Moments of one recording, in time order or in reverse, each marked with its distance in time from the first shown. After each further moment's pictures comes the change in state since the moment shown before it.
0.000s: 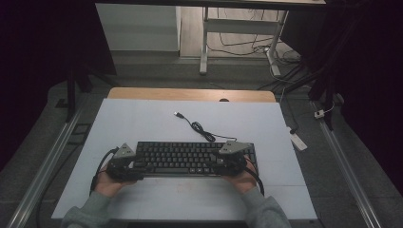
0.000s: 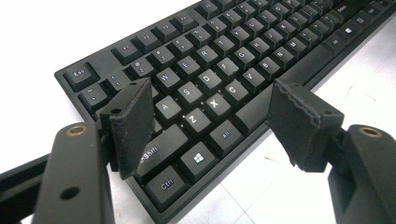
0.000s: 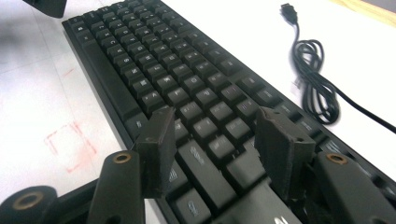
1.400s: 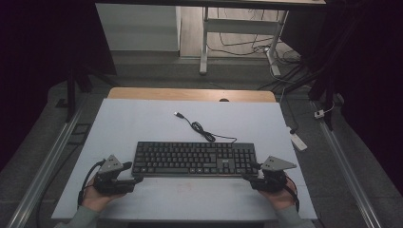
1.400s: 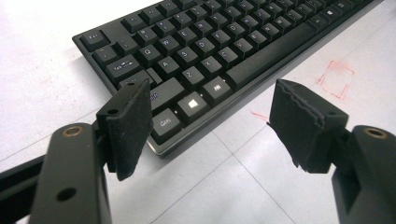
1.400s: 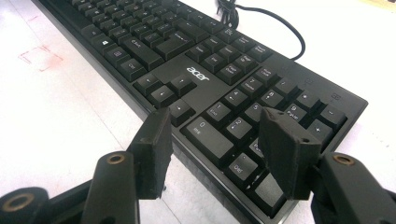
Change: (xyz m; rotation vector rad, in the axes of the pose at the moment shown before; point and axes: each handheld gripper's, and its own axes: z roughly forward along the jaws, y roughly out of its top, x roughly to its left) left arm -0.007 -0.033 -0.029 -0.039 0.016 0.001; right arm -0.024 -0.073 -0.088 -0.007 -0.126 0.070
